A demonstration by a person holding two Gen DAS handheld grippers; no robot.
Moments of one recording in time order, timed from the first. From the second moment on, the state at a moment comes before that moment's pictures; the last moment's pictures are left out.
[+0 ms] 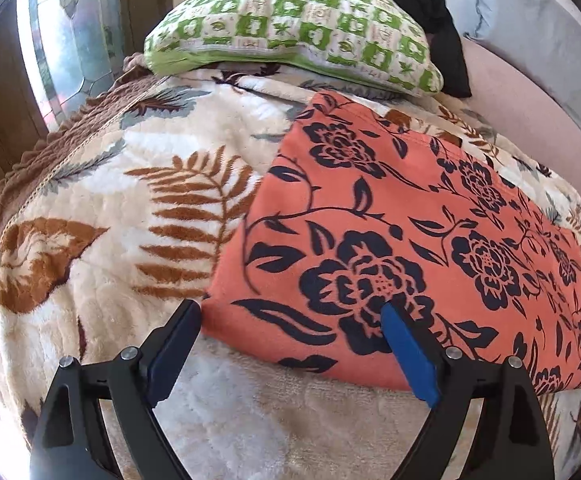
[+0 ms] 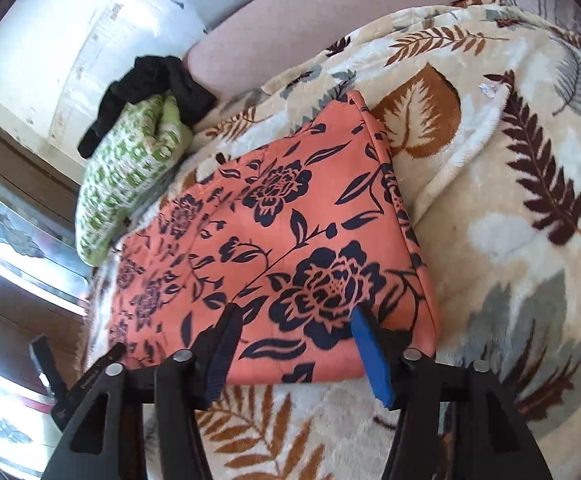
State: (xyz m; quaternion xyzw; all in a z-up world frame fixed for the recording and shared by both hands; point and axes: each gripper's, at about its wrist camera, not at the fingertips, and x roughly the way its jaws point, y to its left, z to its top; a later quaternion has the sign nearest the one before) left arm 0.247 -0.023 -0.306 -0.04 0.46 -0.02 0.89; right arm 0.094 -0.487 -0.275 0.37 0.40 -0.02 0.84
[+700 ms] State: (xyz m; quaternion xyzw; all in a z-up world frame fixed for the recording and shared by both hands) left arm 0.202 -0.008 -0.269 -0.07 0.38 0.03 0.92; right arm 0.075 -0.433 -0.258 0.38 0.33 0.01 0.87
